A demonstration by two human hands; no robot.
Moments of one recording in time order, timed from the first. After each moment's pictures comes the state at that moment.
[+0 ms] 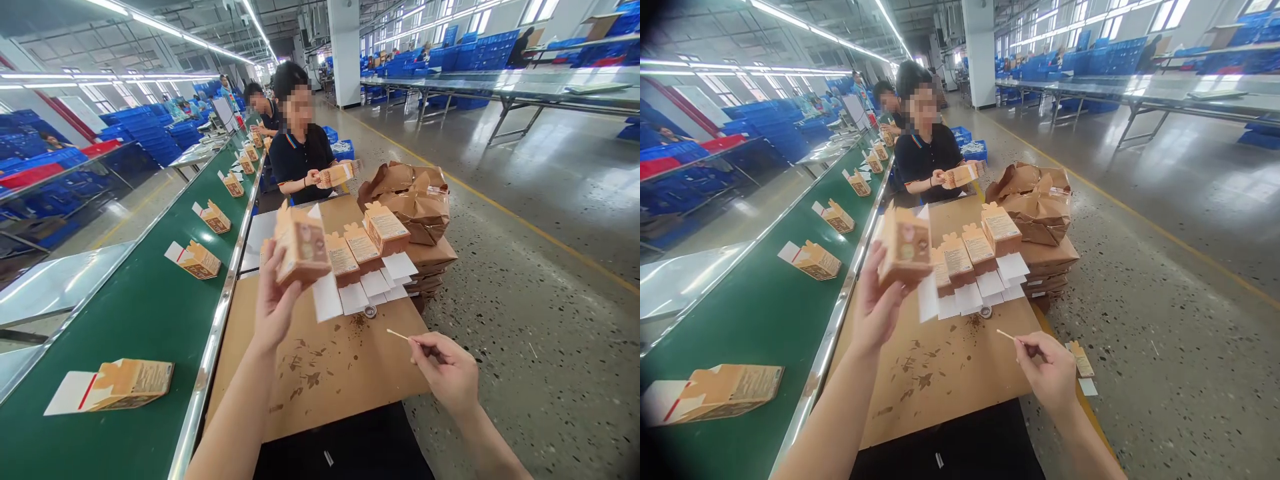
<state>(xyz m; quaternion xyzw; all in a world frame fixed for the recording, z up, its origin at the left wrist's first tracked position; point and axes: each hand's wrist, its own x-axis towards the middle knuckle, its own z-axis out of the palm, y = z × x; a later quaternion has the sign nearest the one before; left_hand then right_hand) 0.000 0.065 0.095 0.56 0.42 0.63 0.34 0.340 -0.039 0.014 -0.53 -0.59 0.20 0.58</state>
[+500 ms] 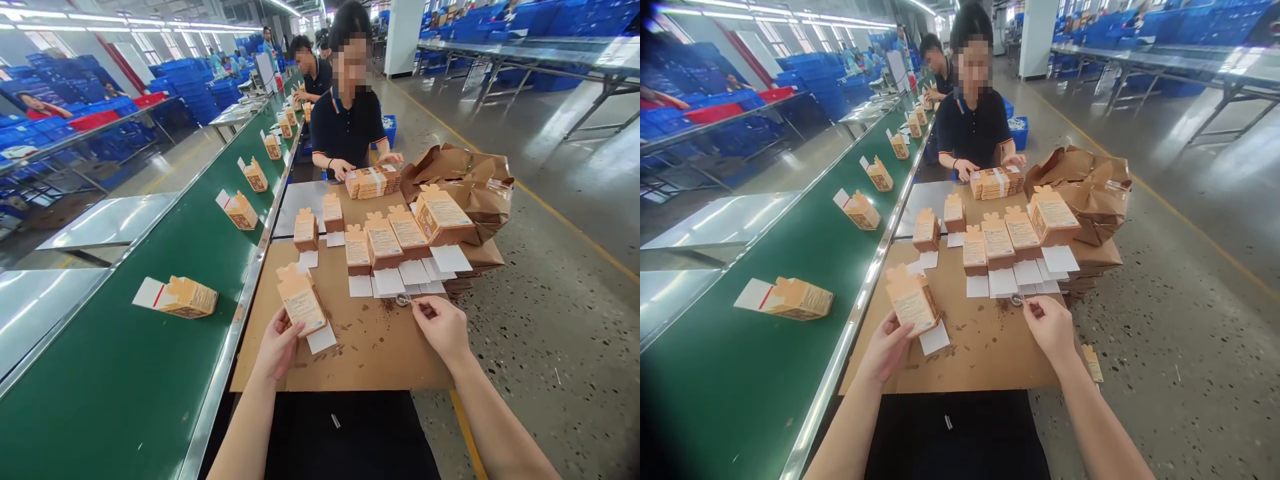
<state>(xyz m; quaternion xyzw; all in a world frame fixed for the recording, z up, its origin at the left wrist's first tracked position) -0.065 -0.062 -0.007 0.24 0.55 0.61 0.52 0.323 0.042 -0.016 -0.51 -0.69 0.18 0.48</state>
